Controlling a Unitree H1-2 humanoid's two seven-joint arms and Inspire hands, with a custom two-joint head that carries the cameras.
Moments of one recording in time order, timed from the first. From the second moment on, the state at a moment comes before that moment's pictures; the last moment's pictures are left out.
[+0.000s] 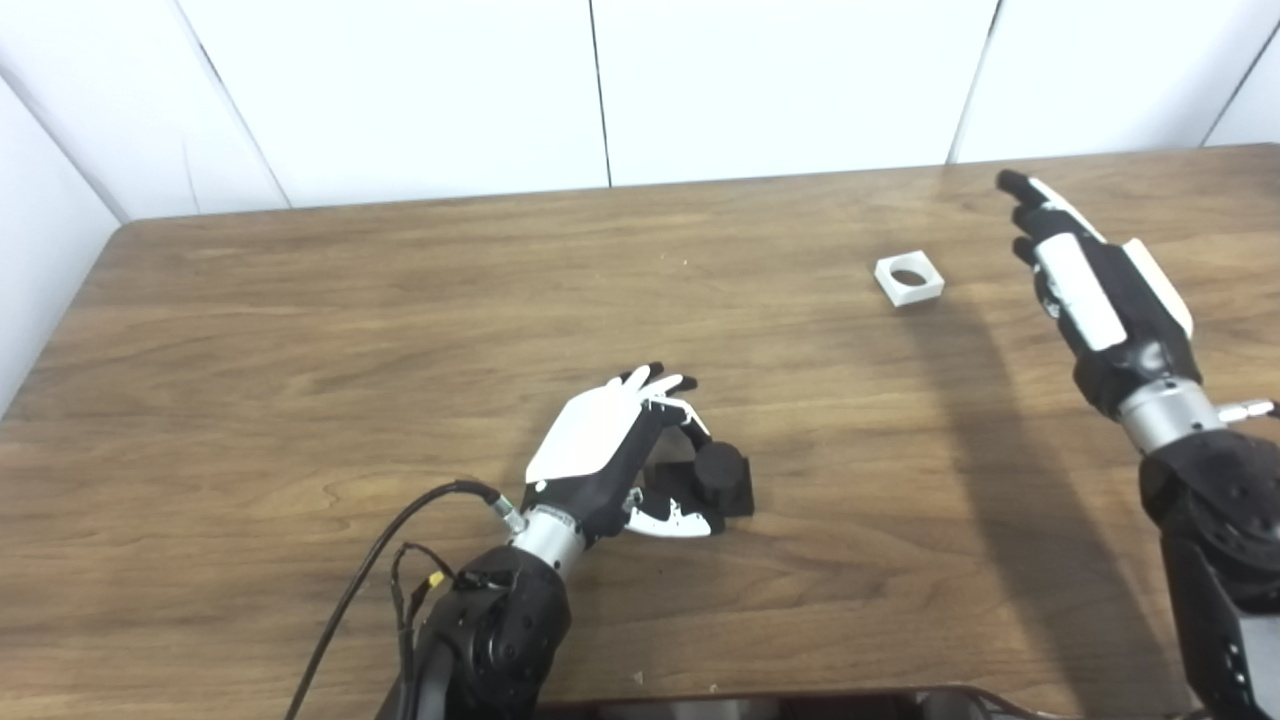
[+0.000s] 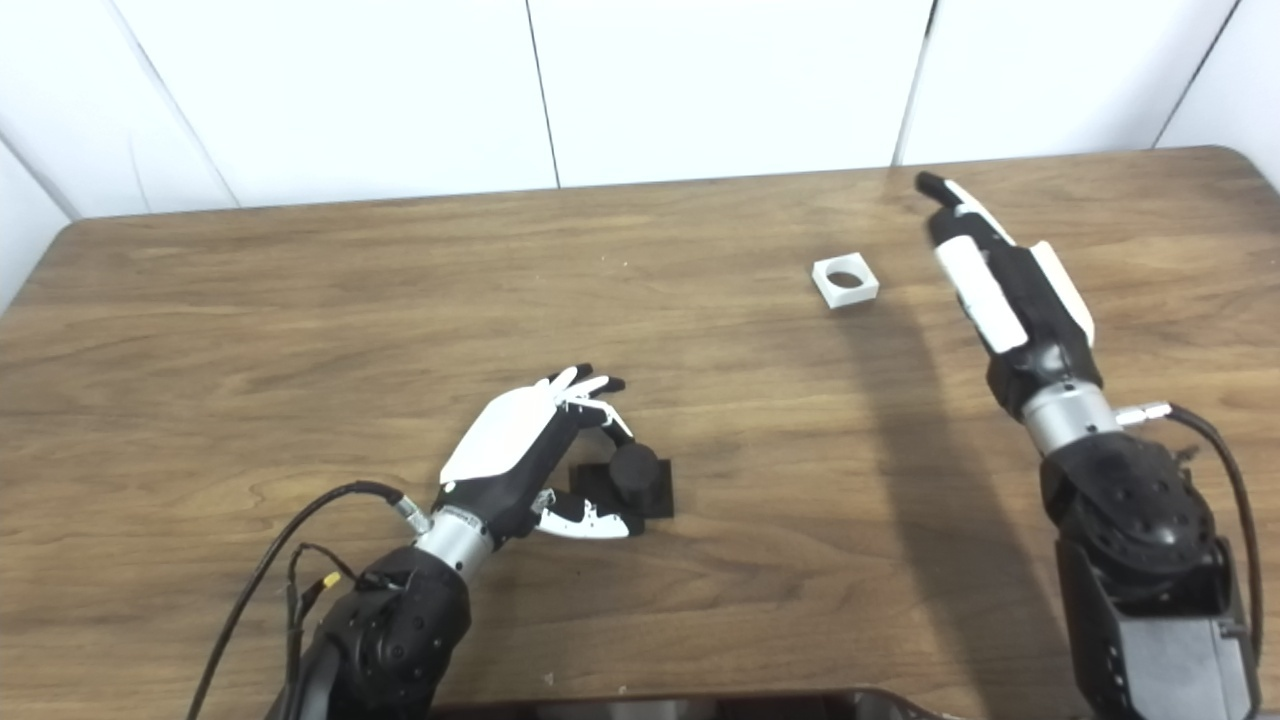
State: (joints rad) left arm -0.09 0.11 -0.44 -0.30 0.87 0.32 -0.30; right arm -0.19 -0.38 -0.09 -0.29 0.09 0.42 0.14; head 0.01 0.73
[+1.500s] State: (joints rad) left arm -0.09 0.10 -0.44 -0.29 0.88 0.31 -0.28; right arm -0.52 -0.62 0.33 0.07 -0.62 0.28 0.32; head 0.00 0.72
